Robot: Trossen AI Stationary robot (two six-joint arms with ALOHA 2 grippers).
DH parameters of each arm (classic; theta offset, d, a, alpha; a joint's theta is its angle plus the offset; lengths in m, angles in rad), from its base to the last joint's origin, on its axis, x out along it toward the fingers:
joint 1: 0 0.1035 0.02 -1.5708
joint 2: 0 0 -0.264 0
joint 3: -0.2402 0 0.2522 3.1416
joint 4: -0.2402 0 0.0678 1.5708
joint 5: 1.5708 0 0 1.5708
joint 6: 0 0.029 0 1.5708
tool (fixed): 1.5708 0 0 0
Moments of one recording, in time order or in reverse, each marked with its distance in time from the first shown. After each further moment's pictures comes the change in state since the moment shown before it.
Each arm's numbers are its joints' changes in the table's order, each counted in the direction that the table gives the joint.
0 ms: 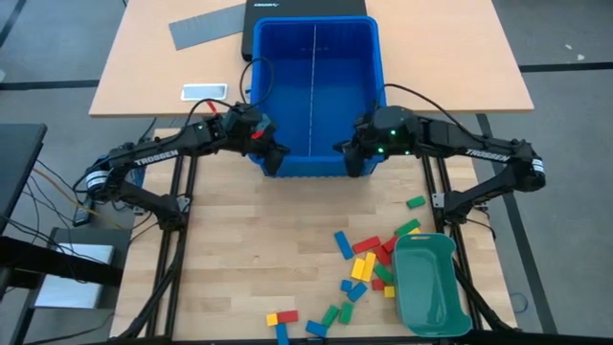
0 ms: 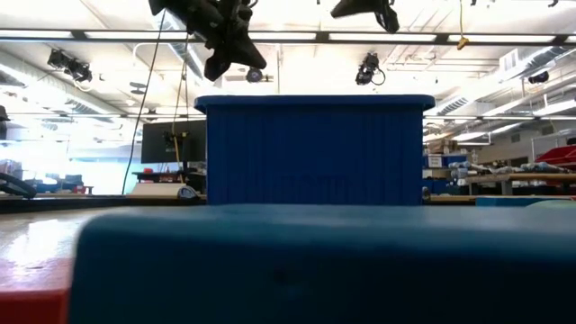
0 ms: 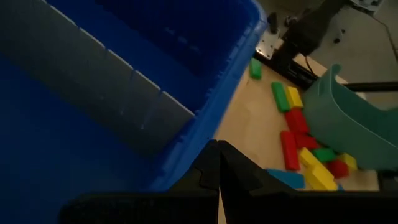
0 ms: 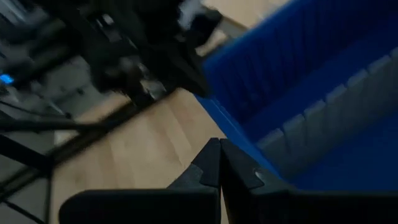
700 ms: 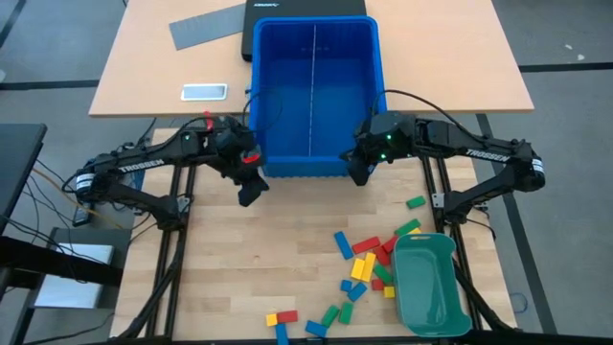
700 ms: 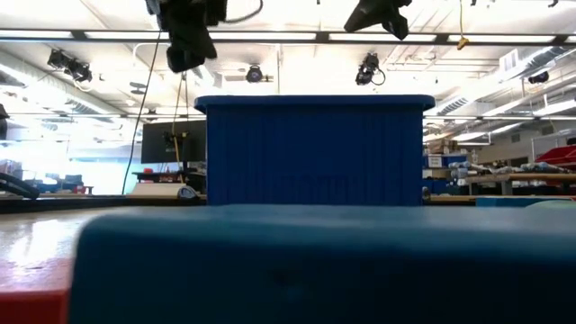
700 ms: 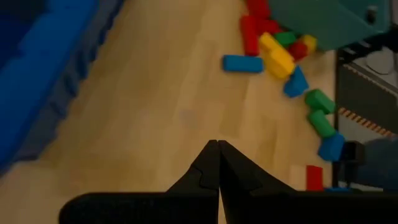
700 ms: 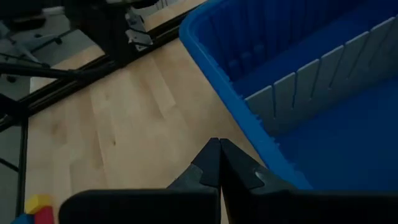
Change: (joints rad) left arm -0.145 -0.093 0.002 -0.393 0.112 0.071; right arm 0.008 0.000 -0.005 -0.155 -0.027 -0.089
